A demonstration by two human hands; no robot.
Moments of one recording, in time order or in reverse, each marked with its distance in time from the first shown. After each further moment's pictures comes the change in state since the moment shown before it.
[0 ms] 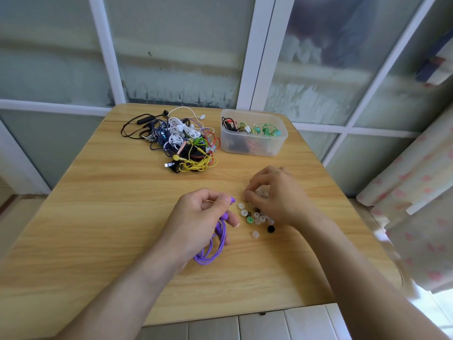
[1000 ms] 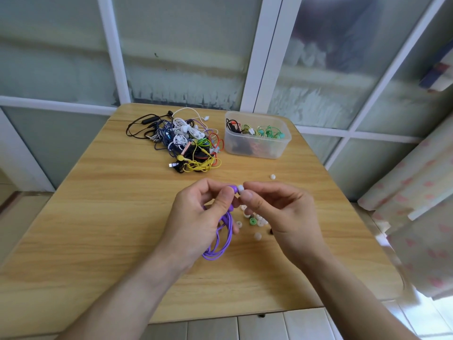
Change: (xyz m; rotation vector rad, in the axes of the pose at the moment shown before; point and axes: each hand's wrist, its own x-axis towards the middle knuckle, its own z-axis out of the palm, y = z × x) left_hand -0.002 -0.002 0.002 -0.186 0.066 0.255; right_hand -0.055 -0.046 -0.002 1.158 0.173 -0.019
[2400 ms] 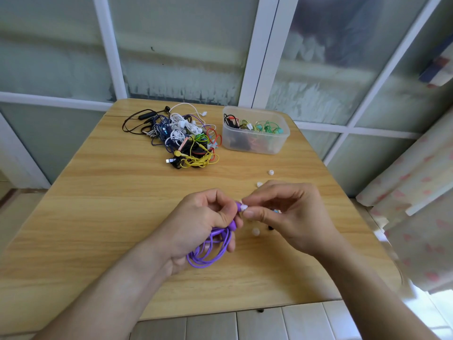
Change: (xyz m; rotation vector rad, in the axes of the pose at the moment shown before) left_hand 0.000 0.002 -0.008 -0.060 -0.252 -0.318; right_hand 0.003 -0.003 -0.026 -0.331 -0.272 -0.140
